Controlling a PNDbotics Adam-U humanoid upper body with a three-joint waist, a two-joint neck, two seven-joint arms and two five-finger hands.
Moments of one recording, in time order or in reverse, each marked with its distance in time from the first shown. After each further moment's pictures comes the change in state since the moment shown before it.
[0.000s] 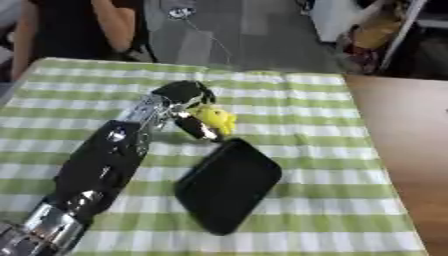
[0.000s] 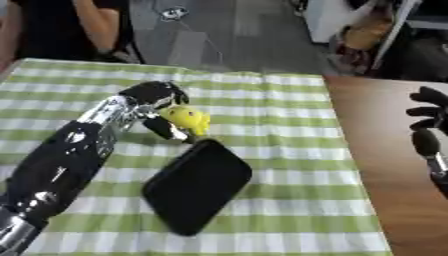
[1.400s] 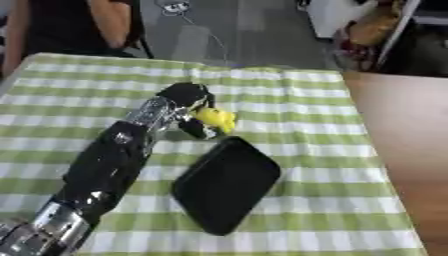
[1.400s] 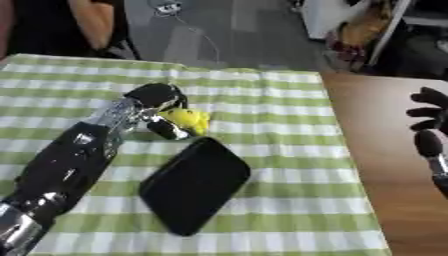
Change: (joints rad) left arm -0.007 -0.017 0.010 0.043 -0.101 -0.001 0.064; right arm -0.003 0.009 0.002 0.000 -0.009 -0.003 0.007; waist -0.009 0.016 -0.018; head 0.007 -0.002
